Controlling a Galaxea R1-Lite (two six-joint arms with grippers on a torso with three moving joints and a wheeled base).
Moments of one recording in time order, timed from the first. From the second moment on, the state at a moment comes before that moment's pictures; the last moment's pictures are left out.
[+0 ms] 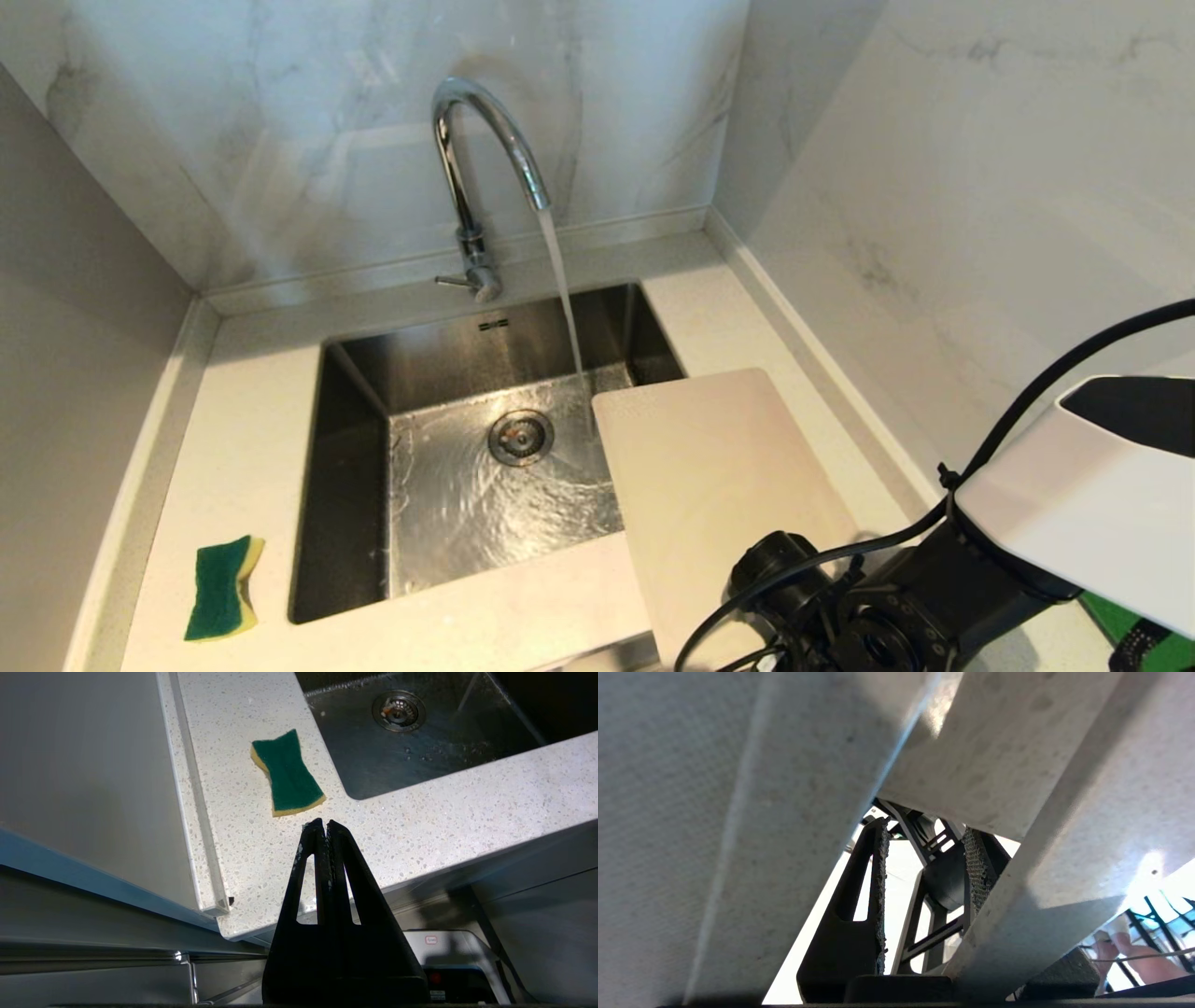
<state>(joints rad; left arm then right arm) 0.00 0.00 -0.07 0.18 0.01 0.00 0.53 1.99 -0.67 0.07 -0.14 1.36</state>
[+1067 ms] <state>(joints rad) 0.00 0.00 -0.07 0.17 0.01 0.00 0.53 2.01 -0.68 0.07 -0.15 1.36</state>
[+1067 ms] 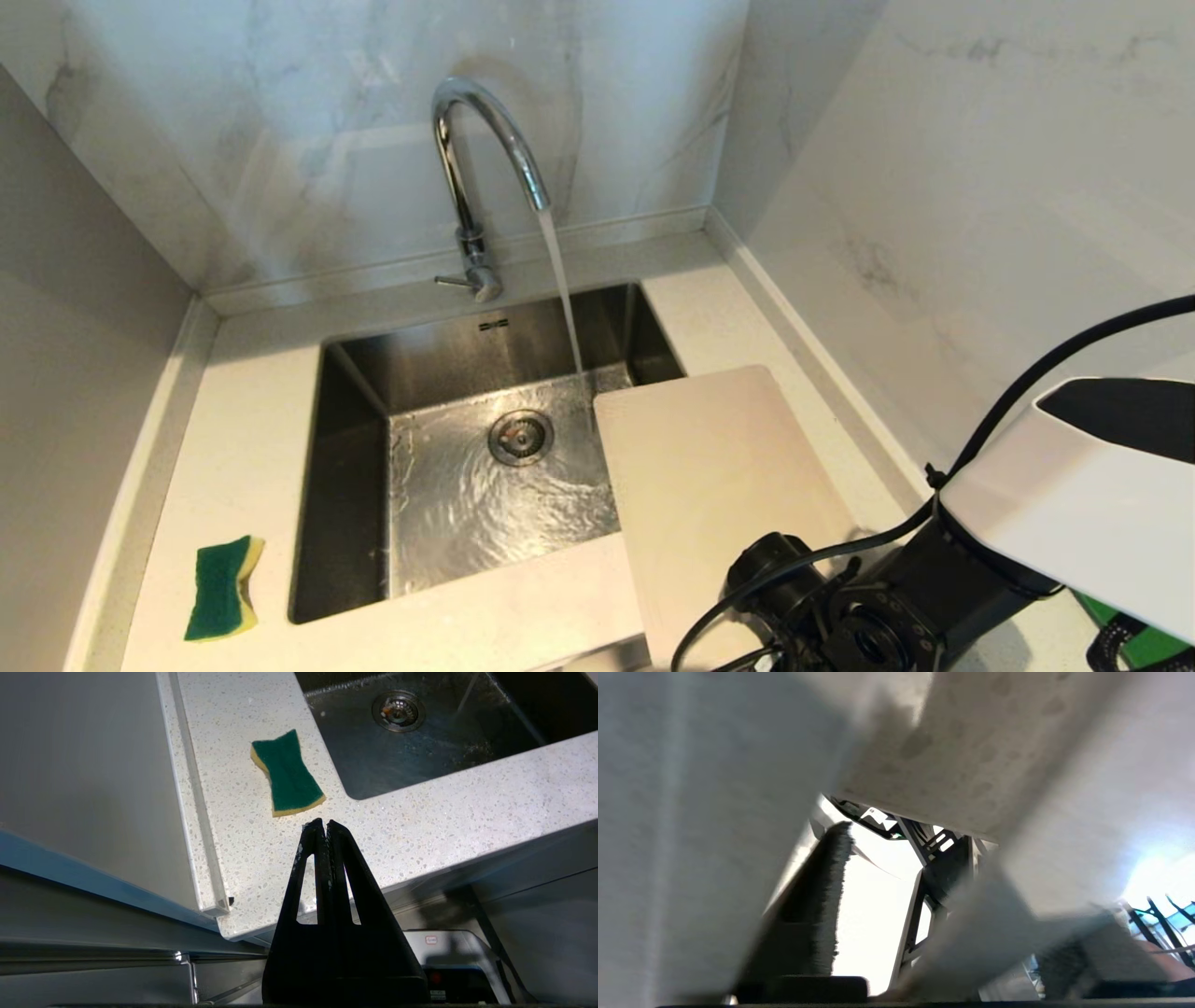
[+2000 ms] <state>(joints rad) 0.00 0.00 -0.07 0.17 0.01 0.00 0.54 1.90 -0.63 0.03 -0.18 1.36</state>
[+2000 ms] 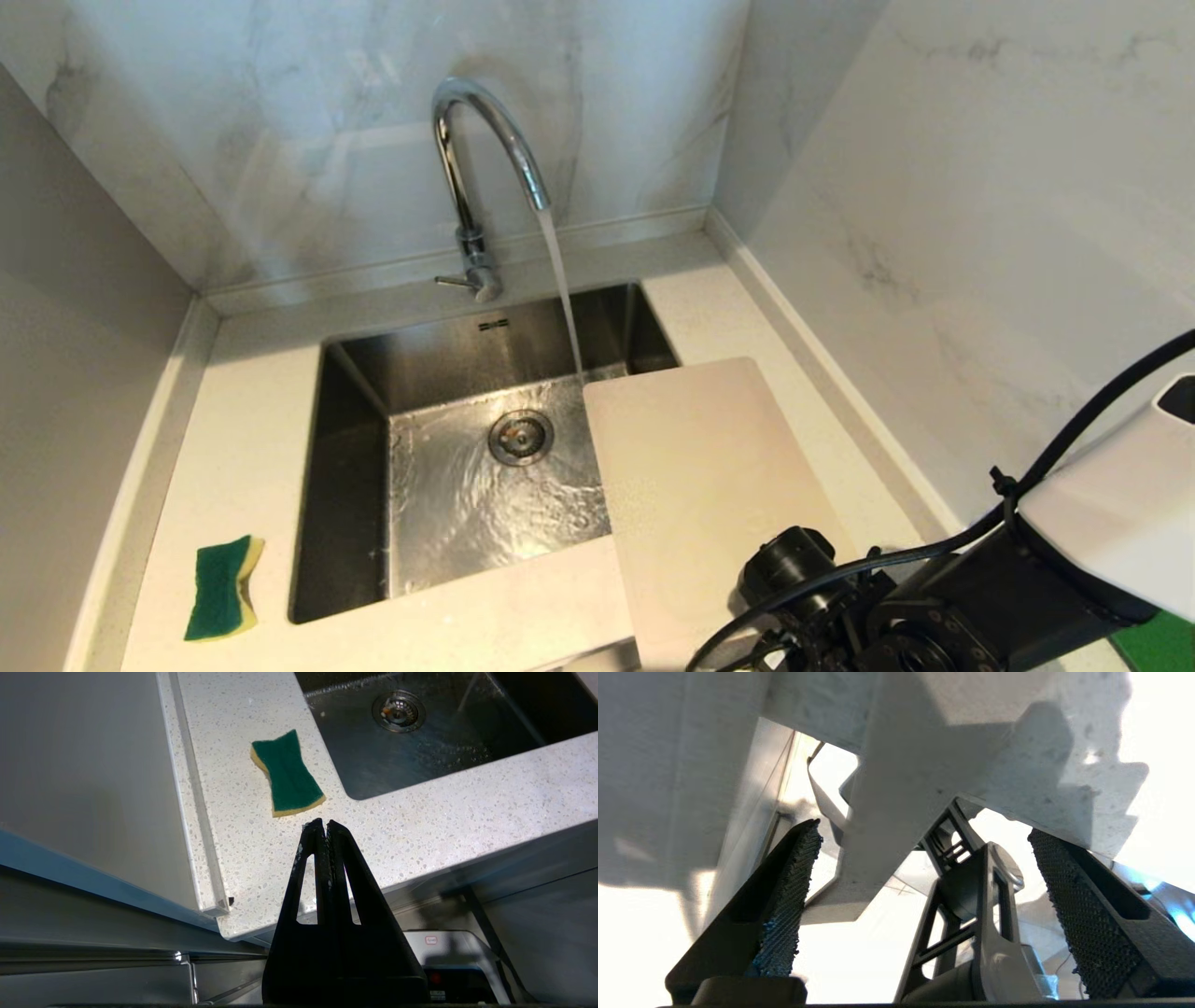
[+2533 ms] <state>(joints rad) 0.00 0.00 -0.07 0.18 0.01 0.00 0.55 1.83 -0.63 0.04 -0.20 1.34</state>
